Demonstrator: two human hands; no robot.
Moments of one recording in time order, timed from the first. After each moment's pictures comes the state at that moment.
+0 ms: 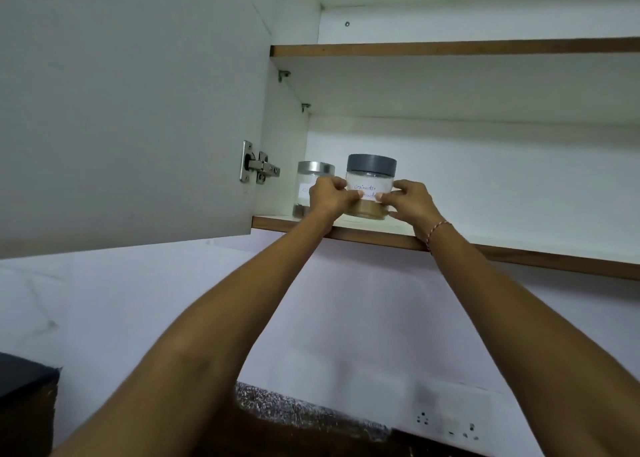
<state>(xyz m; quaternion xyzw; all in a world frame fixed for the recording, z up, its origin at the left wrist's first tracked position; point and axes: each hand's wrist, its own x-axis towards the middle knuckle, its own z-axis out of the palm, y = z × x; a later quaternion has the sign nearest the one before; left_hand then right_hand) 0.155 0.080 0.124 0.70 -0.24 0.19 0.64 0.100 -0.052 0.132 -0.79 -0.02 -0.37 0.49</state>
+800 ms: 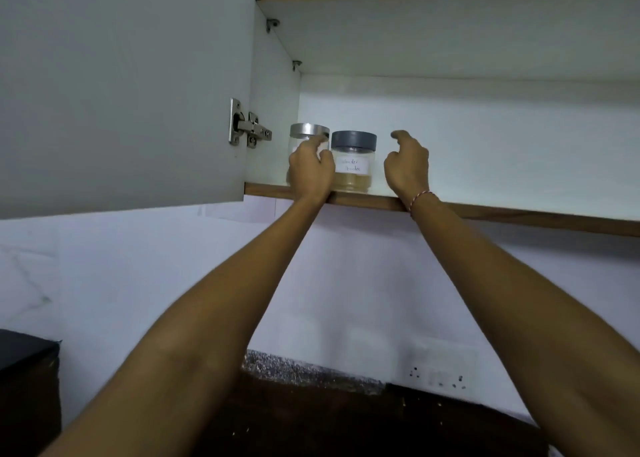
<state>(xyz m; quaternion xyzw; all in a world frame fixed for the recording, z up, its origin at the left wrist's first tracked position) 0.148 0.095 0.100 0.67 -0.23 0.39 0.60 0.098 -0.030 0.123 -0.80 0.04 -0.51 0.30</state>
